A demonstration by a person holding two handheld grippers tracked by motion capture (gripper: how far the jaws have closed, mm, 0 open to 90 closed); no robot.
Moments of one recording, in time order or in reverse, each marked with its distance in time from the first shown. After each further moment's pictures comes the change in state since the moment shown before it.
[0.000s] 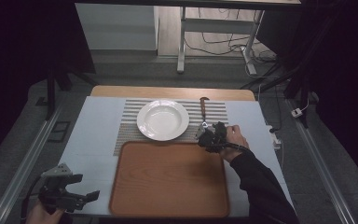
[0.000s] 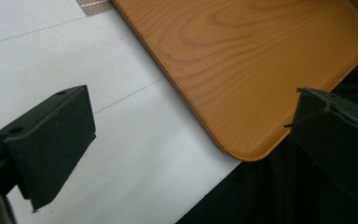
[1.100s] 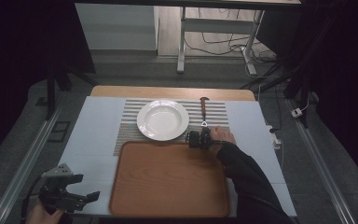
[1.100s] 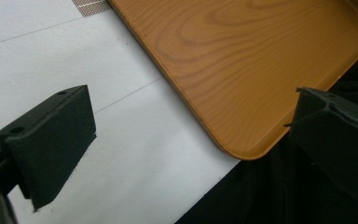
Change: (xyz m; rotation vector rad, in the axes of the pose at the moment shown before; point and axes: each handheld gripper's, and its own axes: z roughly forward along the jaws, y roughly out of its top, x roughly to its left) left arm -0.002 0.000 0.001 0.005 -0.001 0.015; right arm 0.028 0.022 0.070 0.105 -0.096 -0.292
